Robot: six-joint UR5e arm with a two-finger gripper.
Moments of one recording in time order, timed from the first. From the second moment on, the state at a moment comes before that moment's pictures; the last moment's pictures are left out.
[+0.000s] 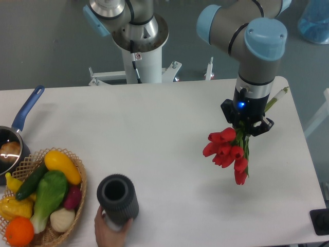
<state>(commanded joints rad) 2.69 -1.85 -1.50 -1.15 1.48 1.38</state>
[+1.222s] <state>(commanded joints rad) 2.66 -1.73 -1.53 -1.13 0.98 1.21</state>
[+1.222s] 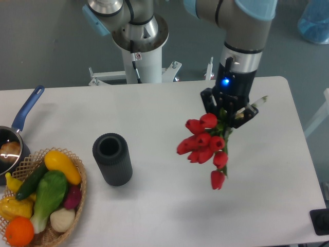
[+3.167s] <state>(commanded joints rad) 2.60 -1.71 -1.87 -0.88 0.01 1.11</state>
